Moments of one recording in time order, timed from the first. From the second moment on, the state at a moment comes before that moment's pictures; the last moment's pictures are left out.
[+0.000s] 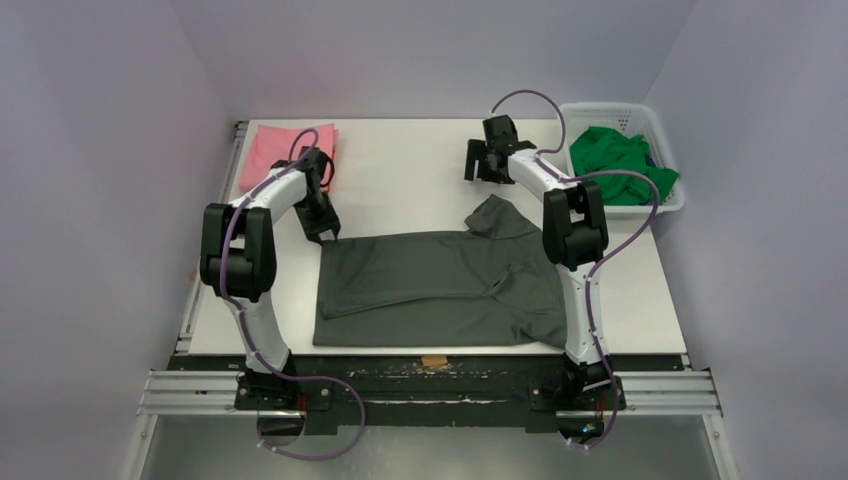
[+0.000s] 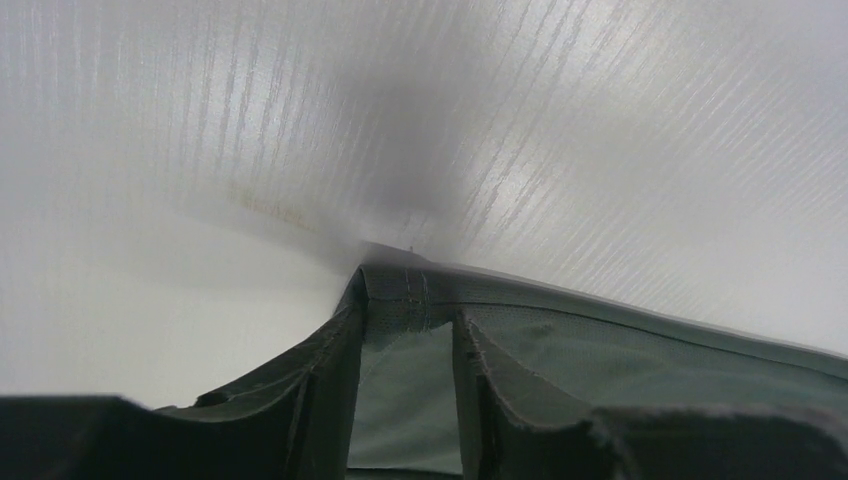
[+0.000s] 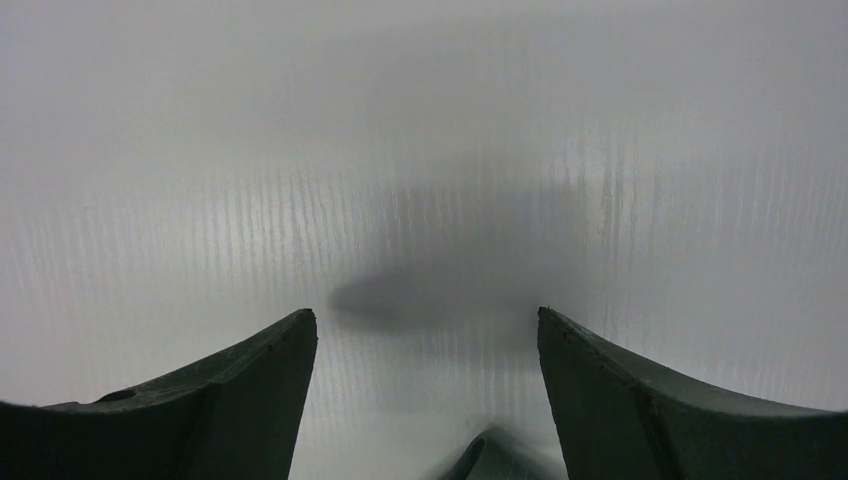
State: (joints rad) left arm -0.11 1.94 1.40 -0.85 -0.06 -0.57; right arm 0.29 2.35 1.91 -0.46 0.12 0.34
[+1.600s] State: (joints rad) left arm -0.13 1.73 1.18 -0.78 0.01 -0.53; right arm 0.30 2.09 1.60 -0.48 0.19 0.29
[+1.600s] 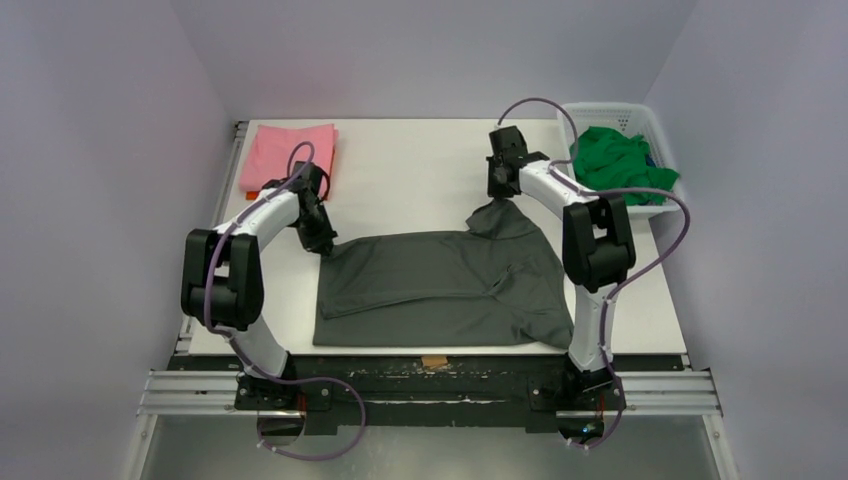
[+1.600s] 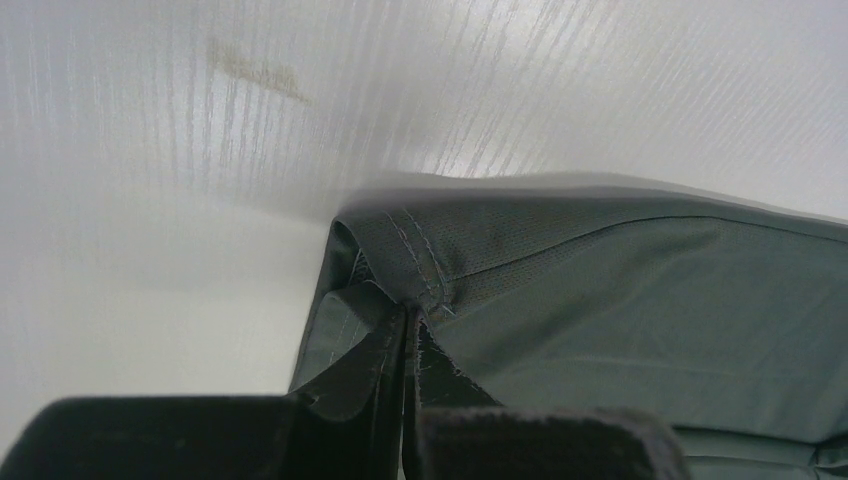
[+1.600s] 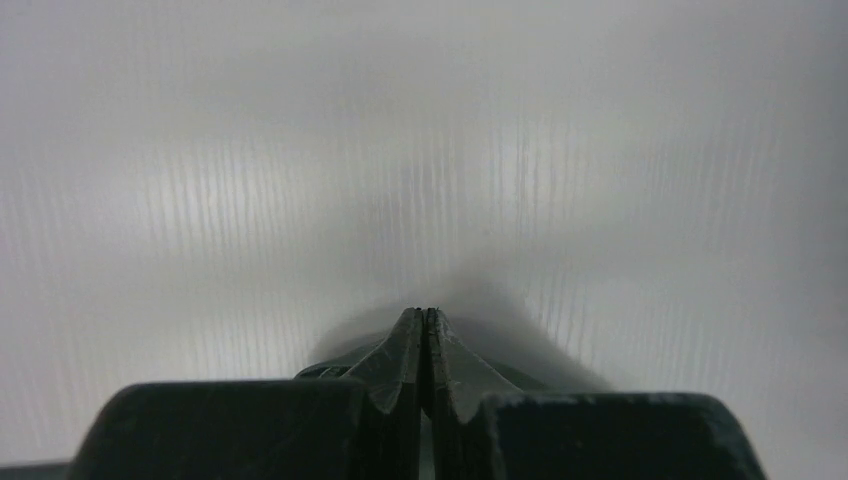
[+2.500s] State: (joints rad) left arm -0.13 1.45 0.92 -0.73 0.02 -0.55; right arm 0.40 1.25 0.95 -0.54 0.24 0.35
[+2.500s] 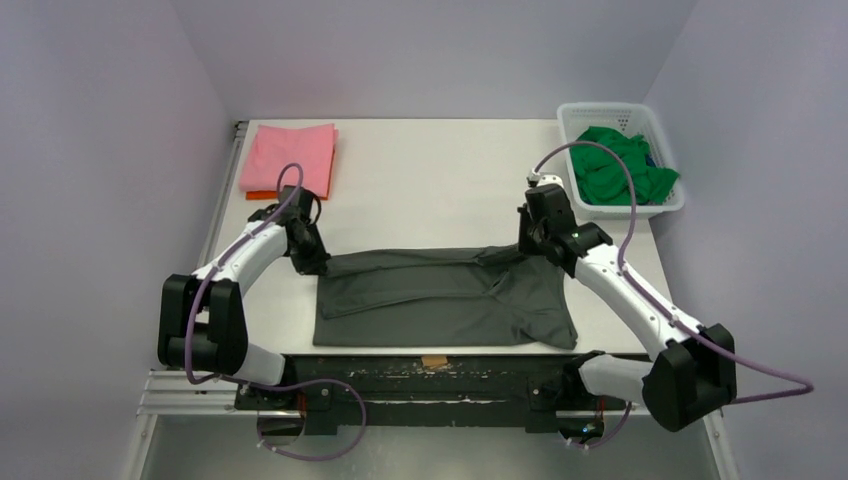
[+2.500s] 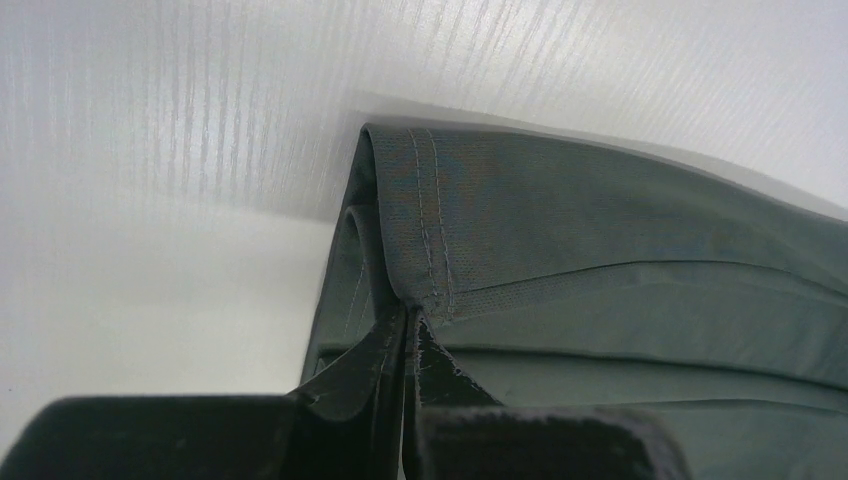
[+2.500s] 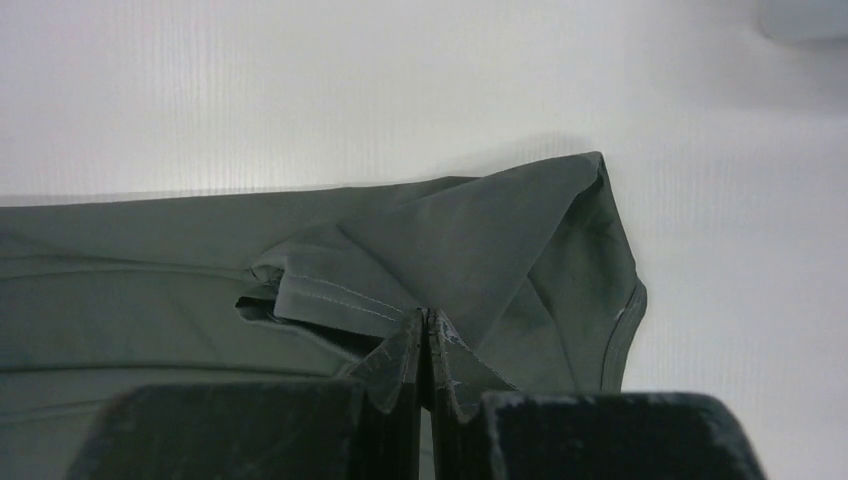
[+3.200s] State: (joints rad) left arm -0.13 1.44 0.89 -0.72 -0.03 -0.57; right arm 0.47 1.02 0.76 -0.76 0.16 0.44
